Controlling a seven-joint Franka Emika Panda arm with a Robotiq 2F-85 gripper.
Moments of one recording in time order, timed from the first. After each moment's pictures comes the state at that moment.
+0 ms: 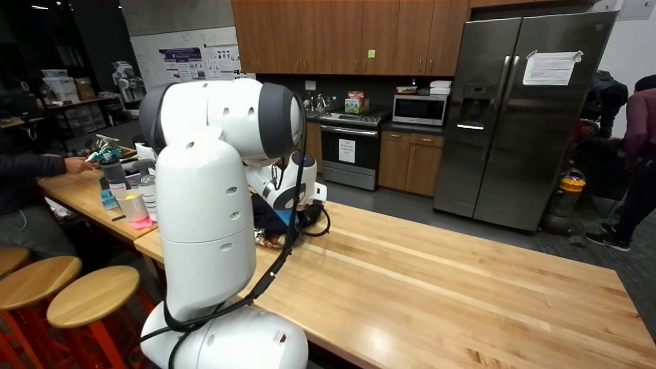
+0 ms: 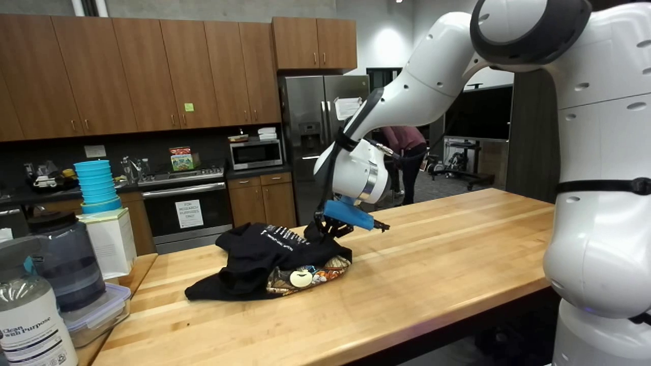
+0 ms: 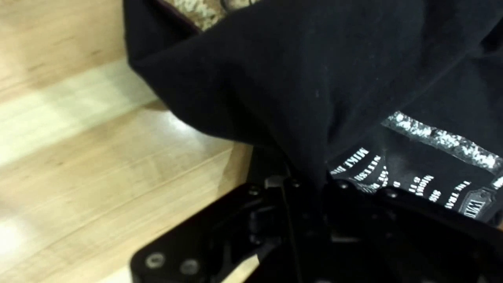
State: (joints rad) arm 0.27 0.15 0.27 -2.34 0.74 2.92 0.07
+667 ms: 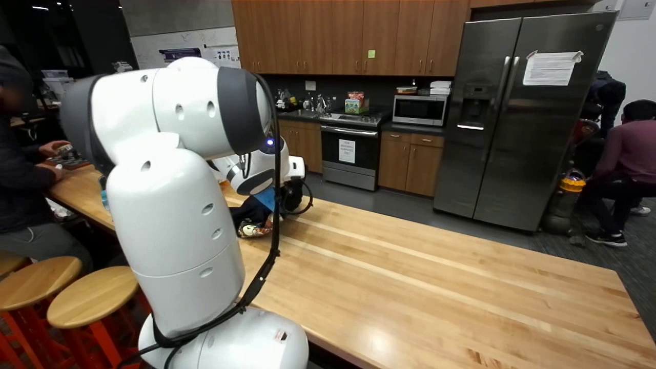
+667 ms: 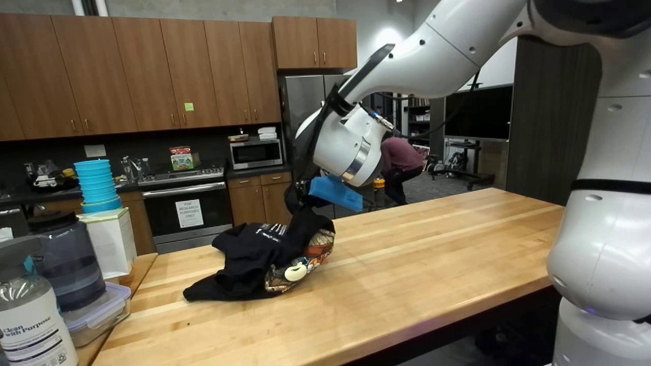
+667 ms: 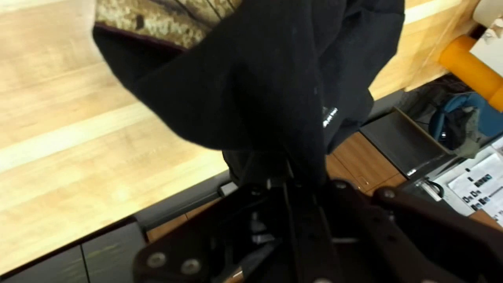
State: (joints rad) arm 0.31 -0.06 0.40 -2.39 1.00 3.10 -0.20
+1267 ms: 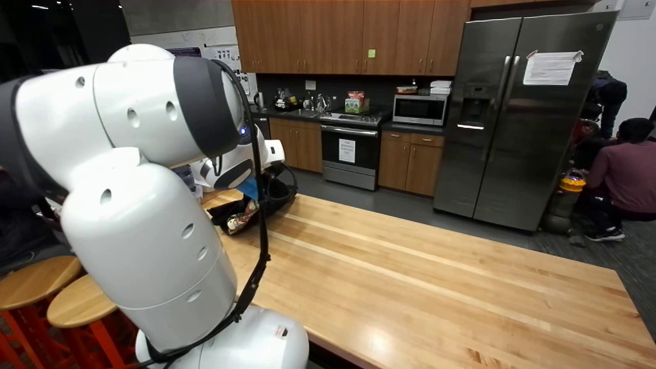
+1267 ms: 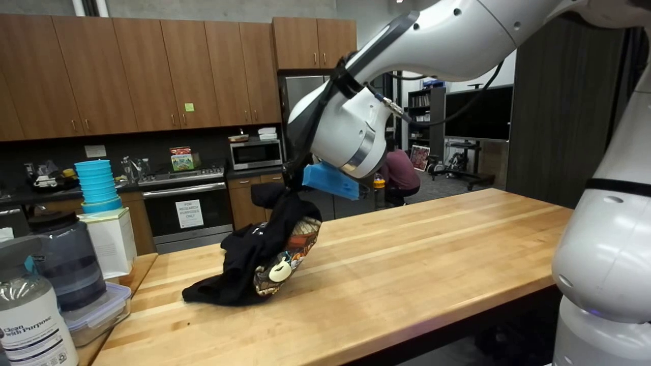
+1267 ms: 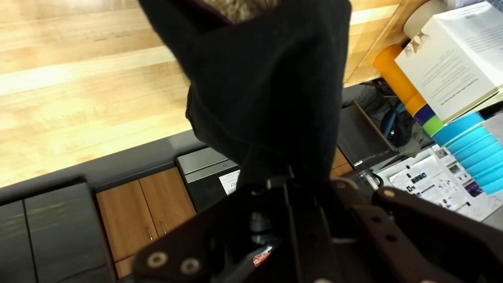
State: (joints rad) arm 0.36 -0.21 0.46 -2.44 1.00 3.14 -0.22
